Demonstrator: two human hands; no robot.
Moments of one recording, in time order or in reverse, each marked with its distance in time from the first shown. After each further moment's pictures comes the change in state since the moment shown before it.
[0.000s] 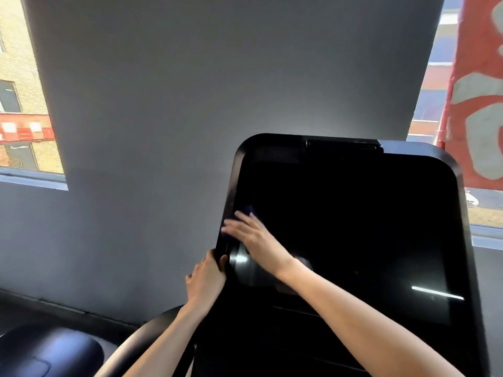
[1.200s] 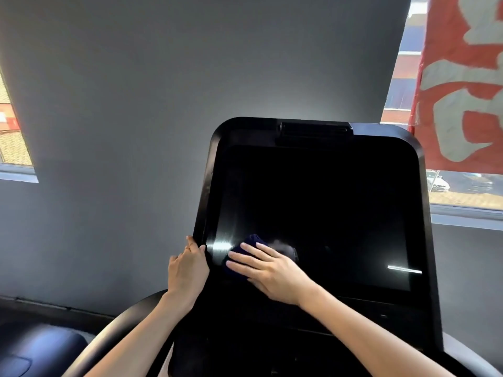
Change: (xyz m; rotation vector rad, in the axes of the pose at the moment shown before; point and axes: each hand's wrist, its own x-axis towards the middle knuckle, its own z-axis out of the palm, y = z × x) left_hand -0.019 -0.001 0.014 0.459 0.137 0.165; right_hand -0.126 -0.017 -0.023 -0.208 -0.182 -0.147
